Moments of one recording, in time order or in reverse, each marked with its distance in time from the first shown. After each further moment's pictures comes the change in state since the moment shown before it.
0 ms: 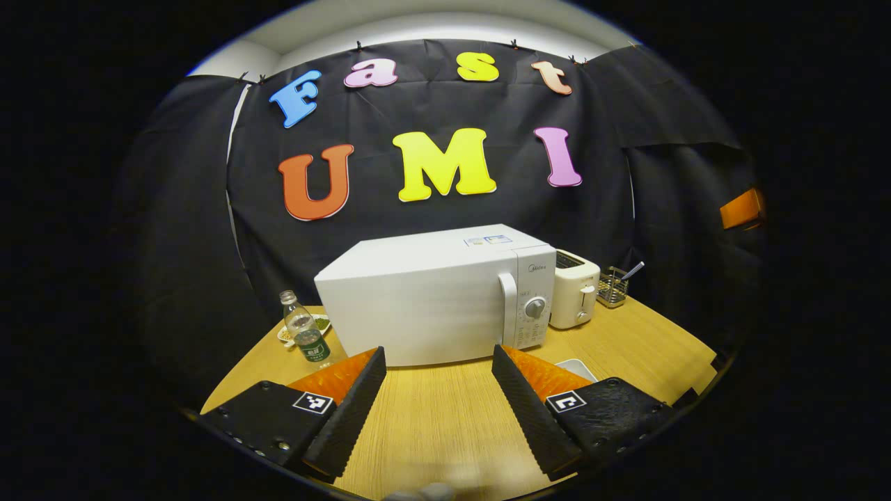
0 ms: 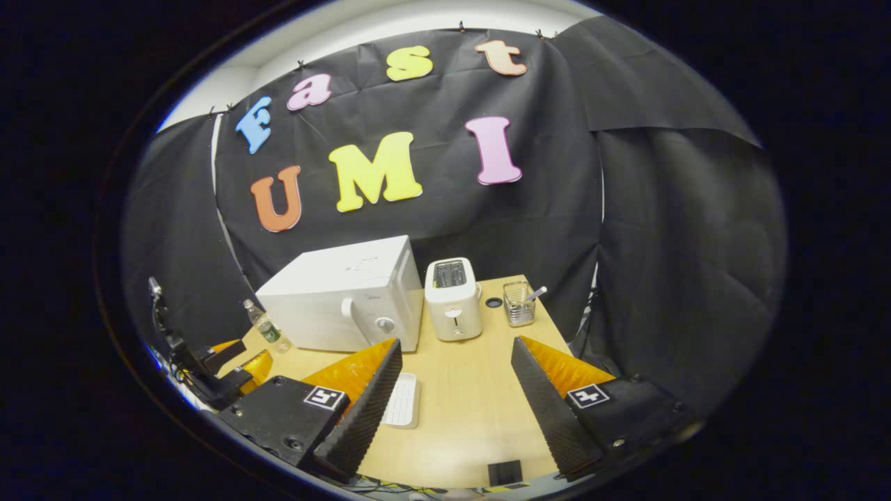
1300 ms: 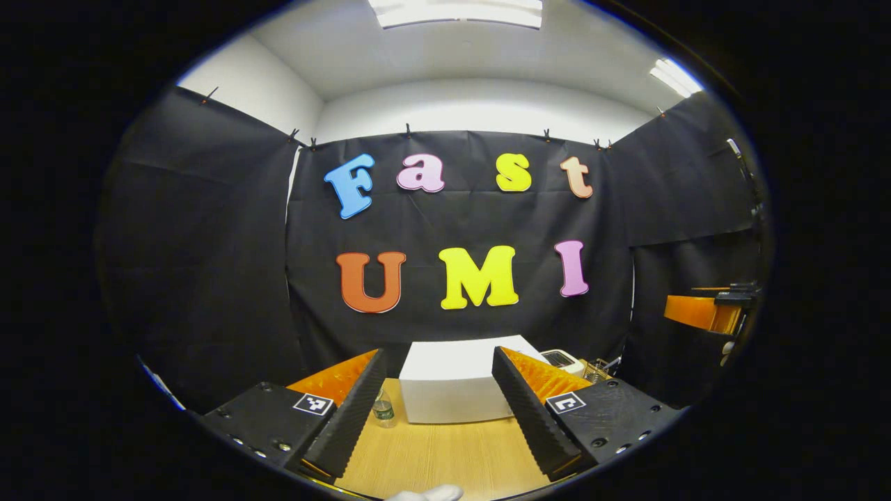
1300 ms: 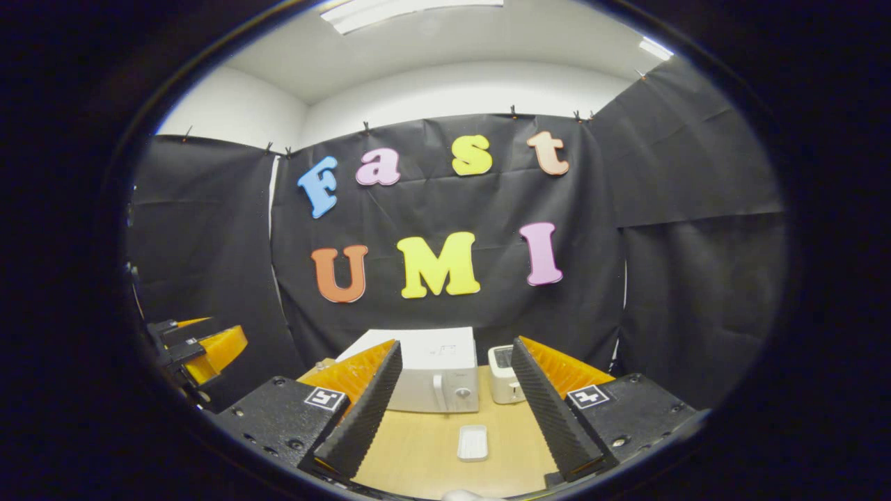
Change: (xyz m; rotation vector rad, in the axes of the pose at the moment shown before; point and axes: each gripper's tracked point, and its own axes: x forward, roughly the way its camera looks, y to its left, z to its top) left arm -0.187 0.097 0.203 -0.081 -0.287 0.081; right arm -0.131 0.158 0.096 -0.072 -0.357 0.075
